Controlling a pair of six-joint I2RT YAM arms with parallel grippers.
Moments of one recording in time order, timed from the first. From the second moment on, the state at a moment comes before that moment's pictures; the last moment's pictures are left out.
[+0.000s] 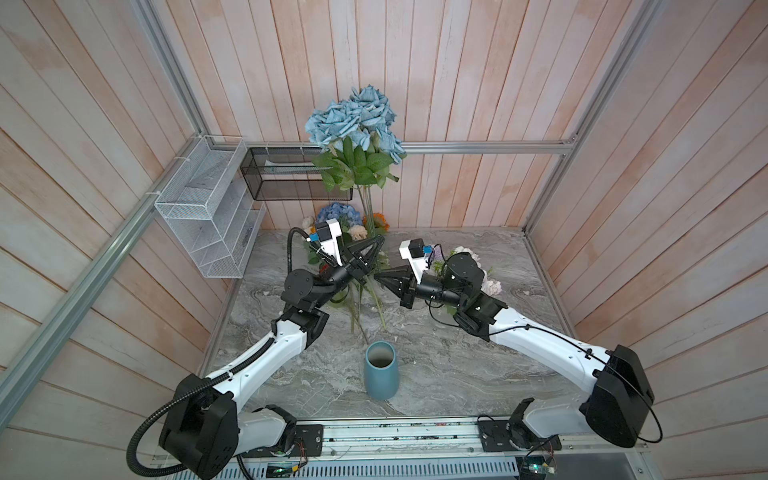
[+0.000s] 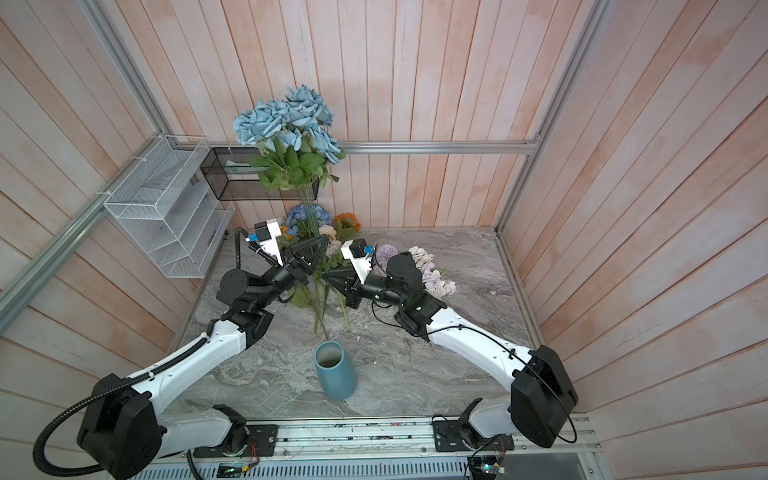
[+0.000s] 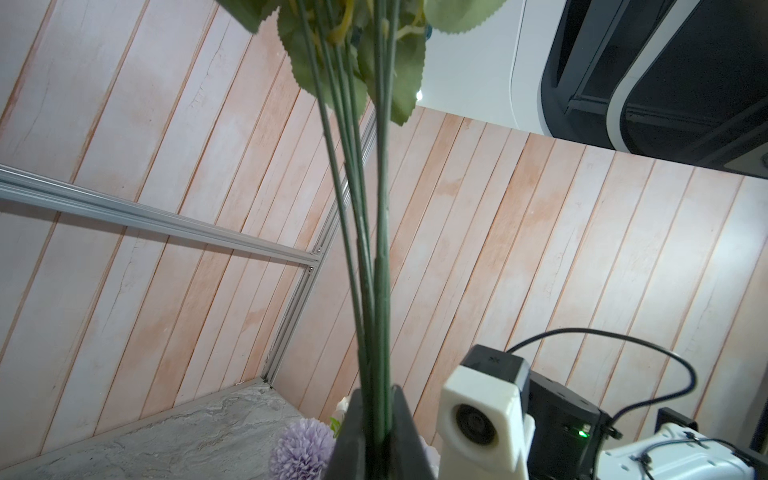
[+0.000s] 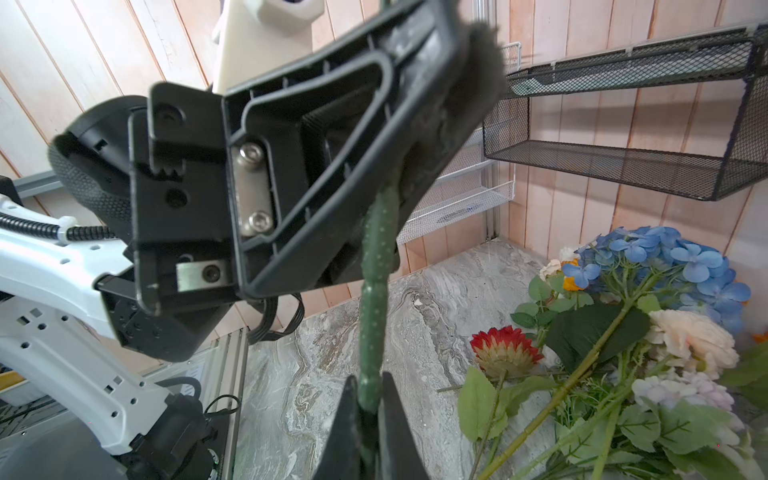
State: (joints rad) left arm -0.49 1.28 0.85 0.93 0.48 -0.68; right arm 0.77 1.38 1.02 0.37 -0.54 0.24
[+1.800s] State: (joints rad) left arm -0.47 1.34 1.03 0.52 0.54 -0.62; right arm 0.75 1.17 0.95 0.13 -0.12 -0.05
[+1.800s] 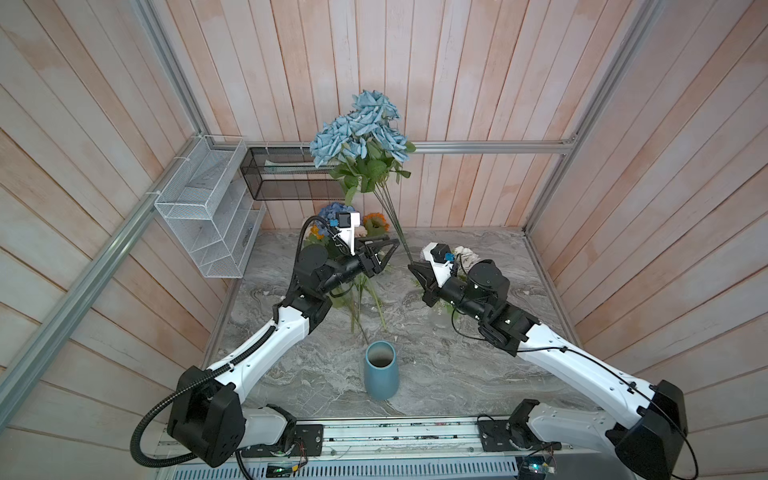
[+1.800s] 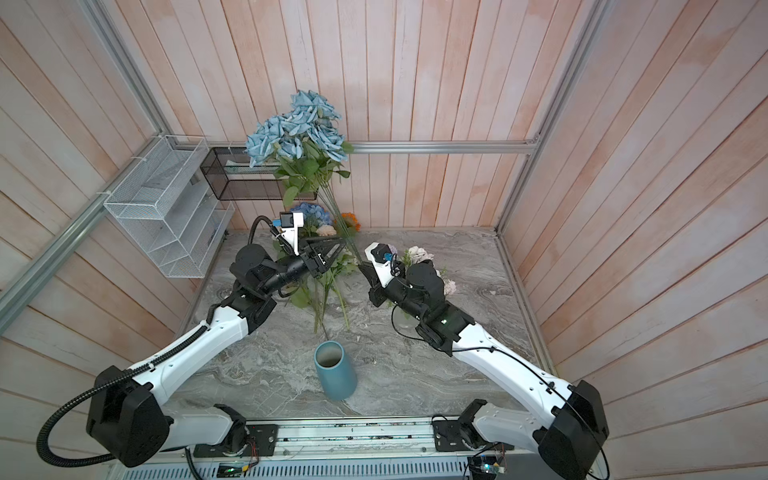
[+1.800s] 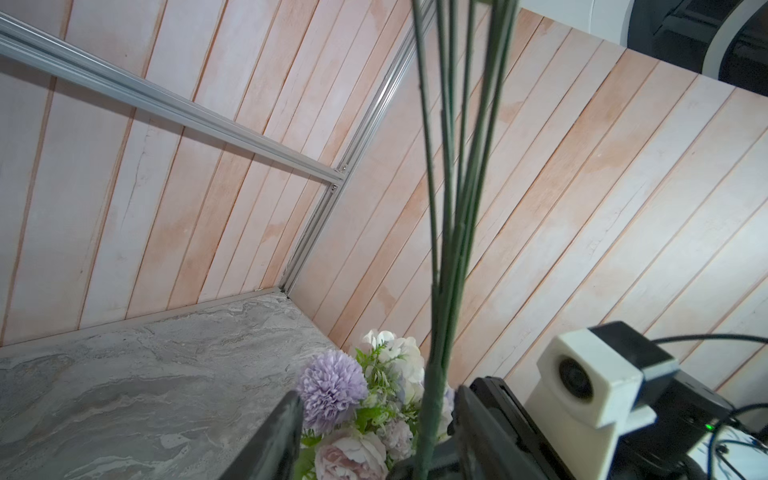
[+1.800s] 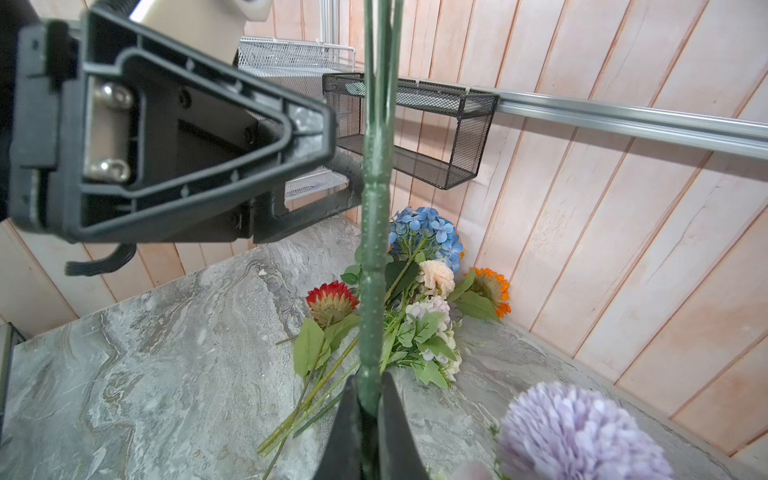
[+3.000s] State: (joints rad) left arm -0.48 1.31 1.05 0.55 0.55 -0.59; right arm 0.77 1.18 0.91 0.17 -0.18 -0.01
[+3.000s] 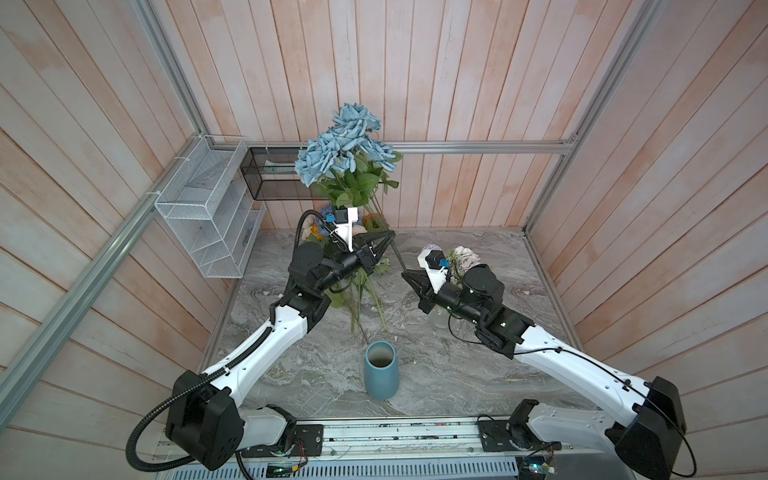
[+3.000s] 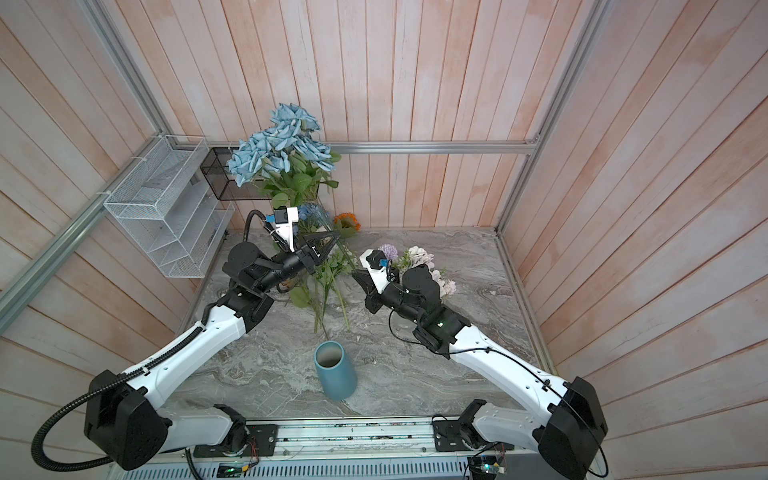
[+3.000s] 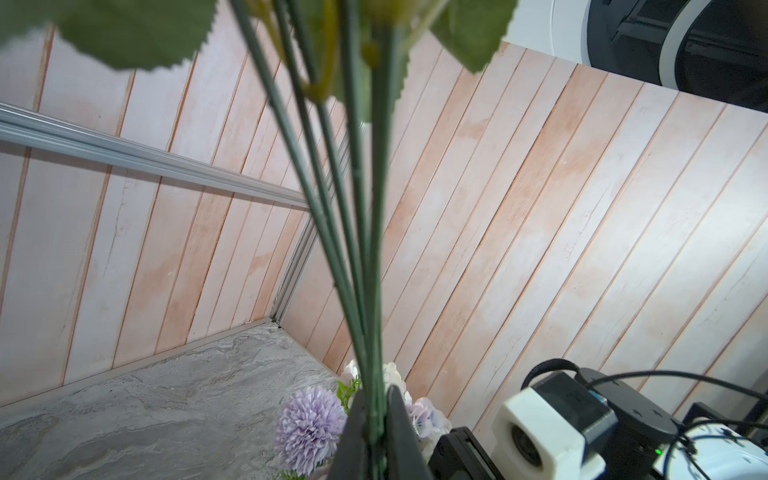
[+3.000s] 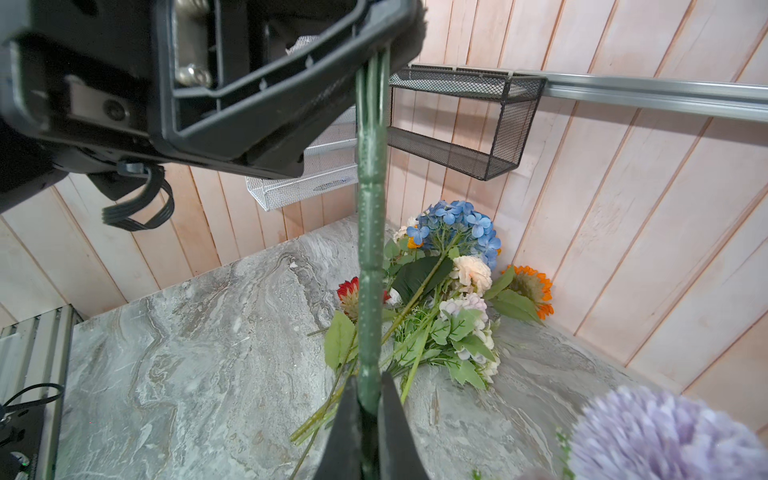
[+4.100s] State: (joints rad) left arm -0.48 1.32 0.87 0.55 0.30 -0.43; right arm 0.79 0.80 0.63 -0.39 -0.23 0.47
